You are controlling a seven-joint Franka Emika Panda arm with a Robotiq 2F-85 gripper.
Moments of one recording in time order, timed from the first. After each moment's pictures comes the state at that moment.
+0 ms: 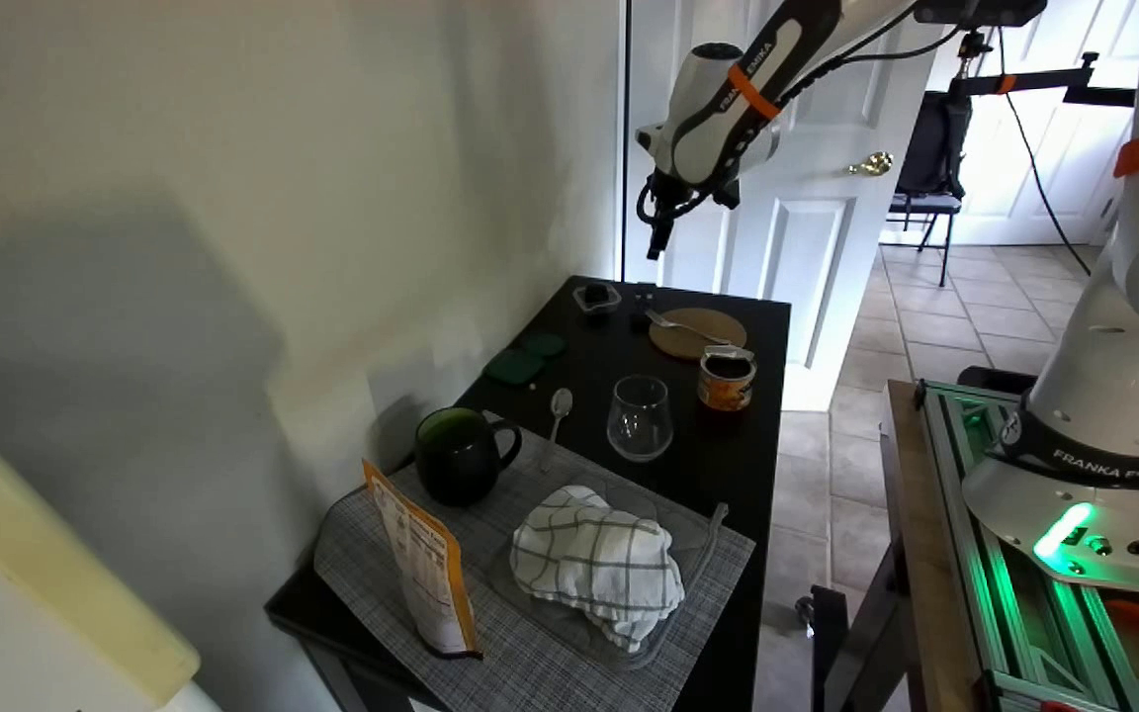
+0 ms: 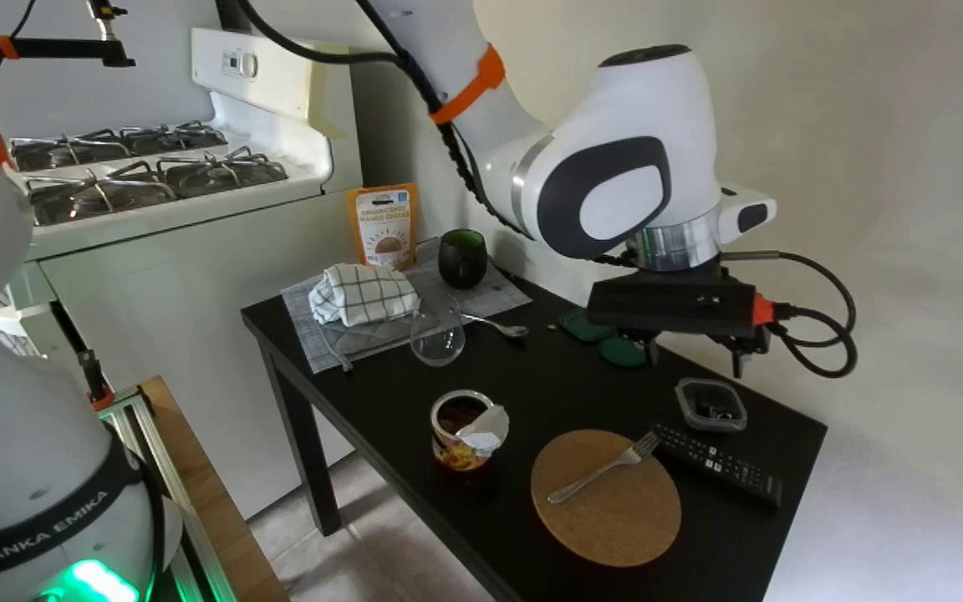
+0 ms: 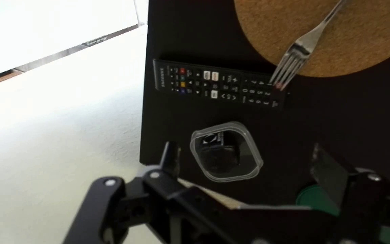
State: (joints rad) arm -0.35 0.27 -0.19 -2.22 -0.13 2.89 -0.66
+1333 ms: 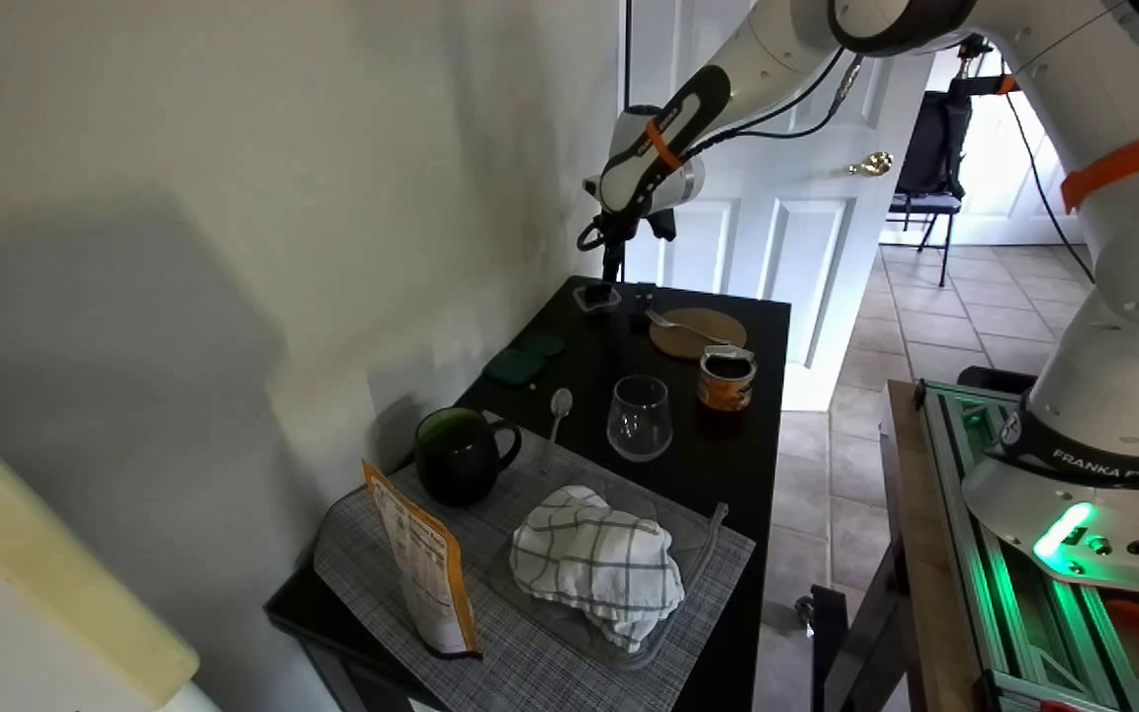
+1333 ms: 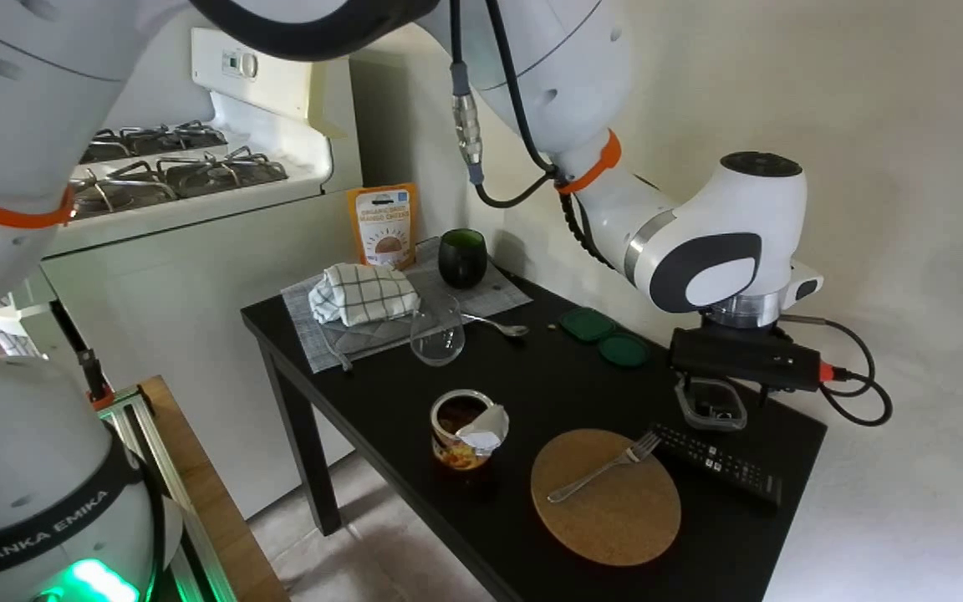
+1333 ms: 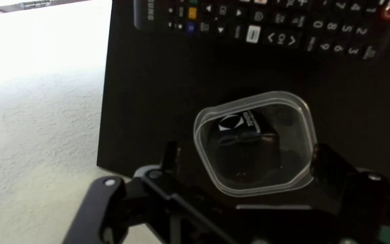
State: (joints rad) arm -0.52 0.74 0.02 -1.67 -0.02 2.69 -0.83
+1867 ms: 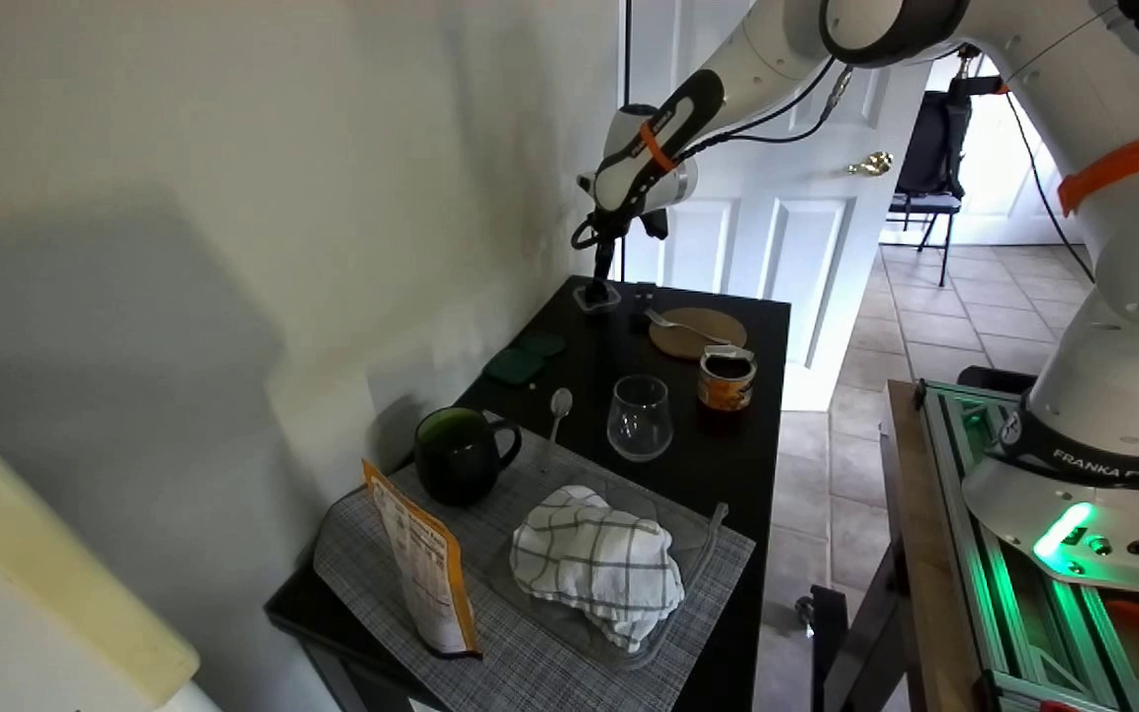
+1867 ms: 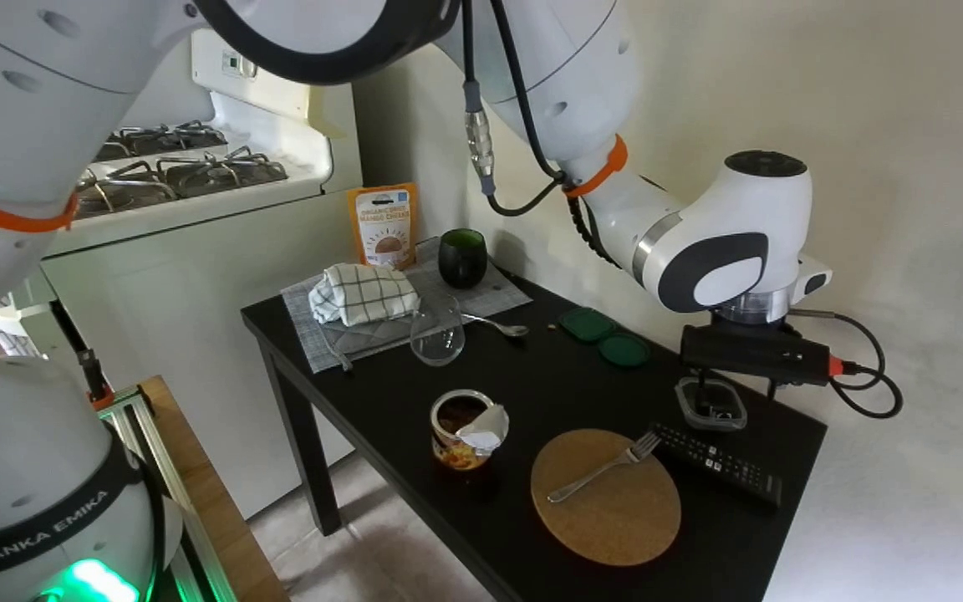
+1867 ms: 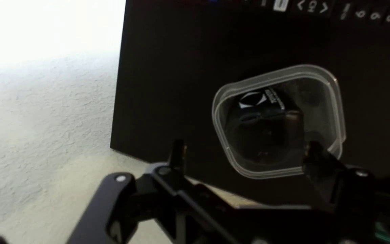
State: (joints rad) arm -0.52 0.77 0.03 -1.61 -0.02 2.71 -0.83
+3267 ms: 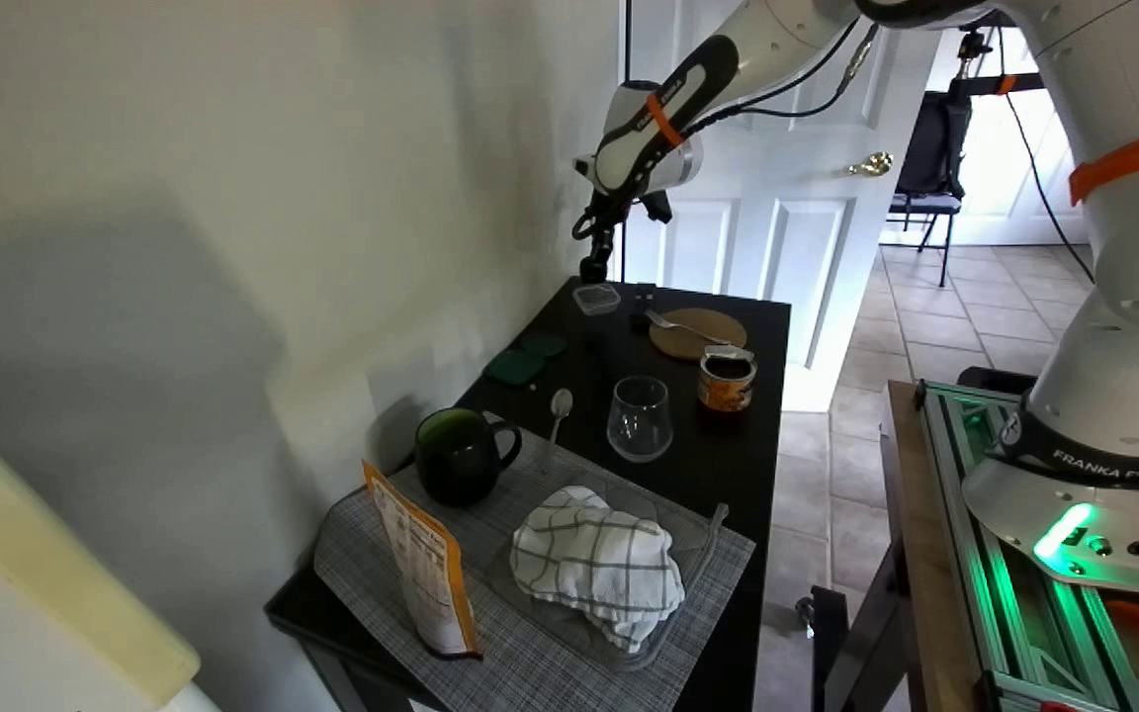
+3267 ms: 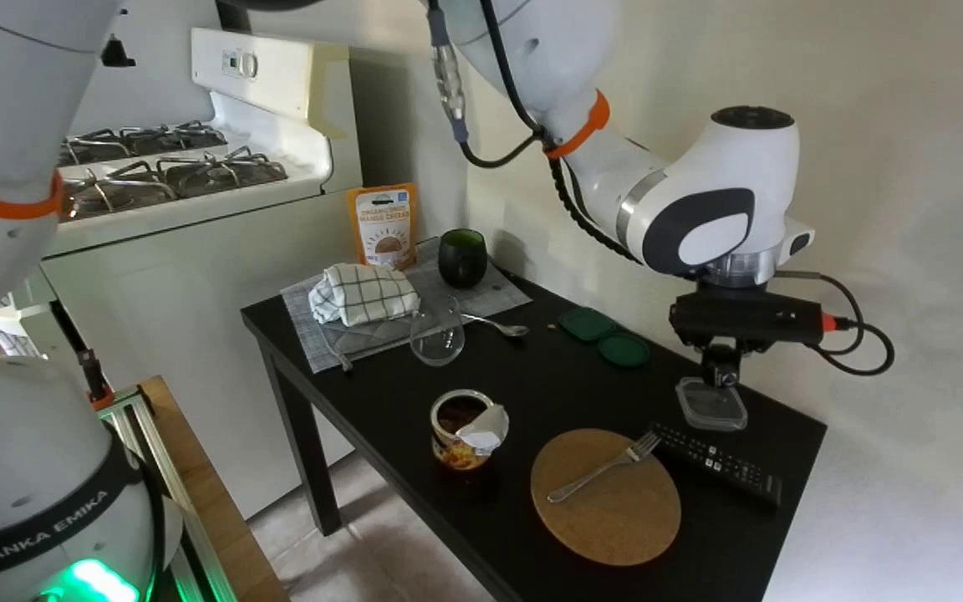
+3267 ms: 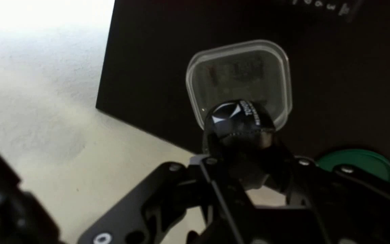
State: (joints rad) arm -0.53 0.64 0.07 -1.72 -0.02 2.69 -0.91
